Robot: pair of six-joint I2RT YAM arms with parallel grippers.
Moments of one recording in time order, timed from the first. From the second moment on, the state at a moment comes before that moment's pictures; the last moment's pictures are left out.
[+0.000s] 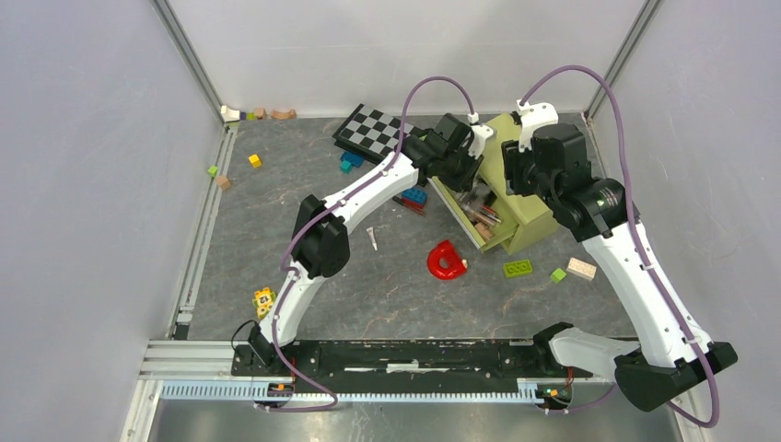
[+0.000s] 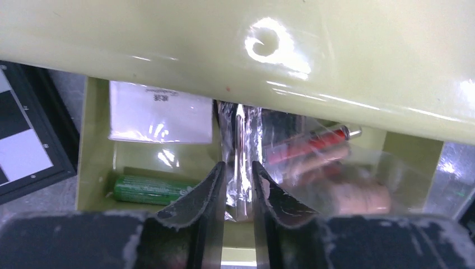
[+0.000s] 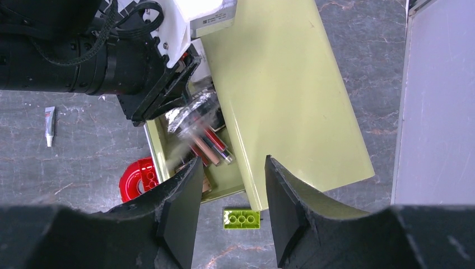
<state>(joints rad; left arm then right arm) -0.81 2.32 2.27 -0.73 0.21 -0.04 0.42 1.15 1.44 -0.85 0.27 0.03</state>
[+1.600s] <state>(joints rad) -0.87 2.18 1.97 -0.45 0.32 -0.09 0.42 1.15 1.44 -0.85 0.27 0.03</state>
